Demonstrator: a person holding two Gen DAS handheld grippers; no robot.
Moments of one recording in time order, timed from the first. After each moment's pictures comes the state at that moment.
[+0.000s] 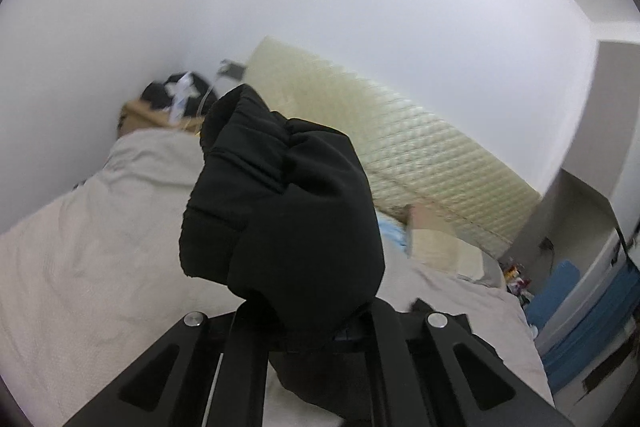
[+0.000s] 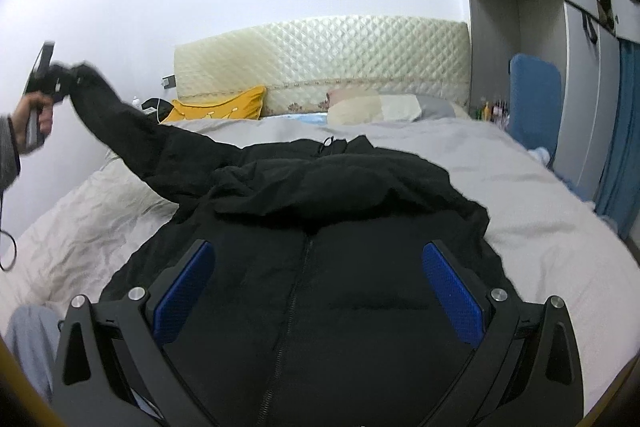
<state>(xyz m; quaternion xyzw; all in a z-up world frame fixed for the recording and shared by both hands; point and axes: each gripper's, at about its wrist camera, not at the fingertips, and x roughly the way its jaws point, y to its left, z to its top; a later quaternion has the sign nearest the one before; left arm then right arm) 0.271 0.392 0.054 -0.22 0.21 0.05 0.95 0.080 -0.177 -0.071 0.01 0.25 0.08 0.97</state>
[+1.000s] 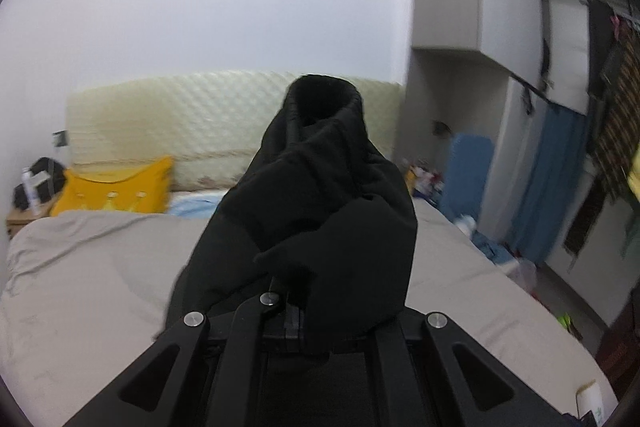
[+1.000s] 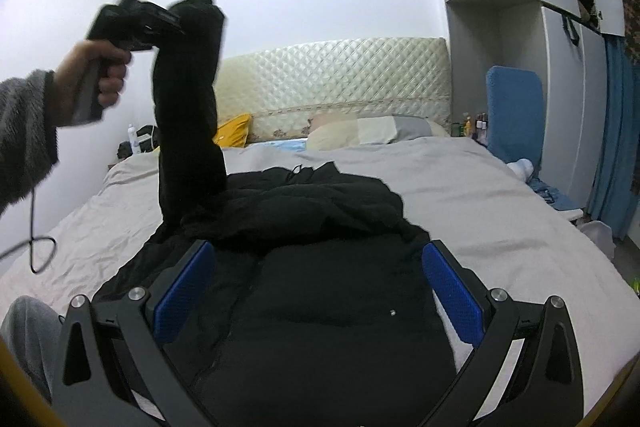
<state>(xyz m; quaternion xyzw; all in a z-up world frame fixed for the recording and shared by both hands) 0.315 -0.039 0.092 -0.01 0.24 -0.15 0.96 0.059 -0.275 -0.040 0.03 0.21 0.07 0.98</state>
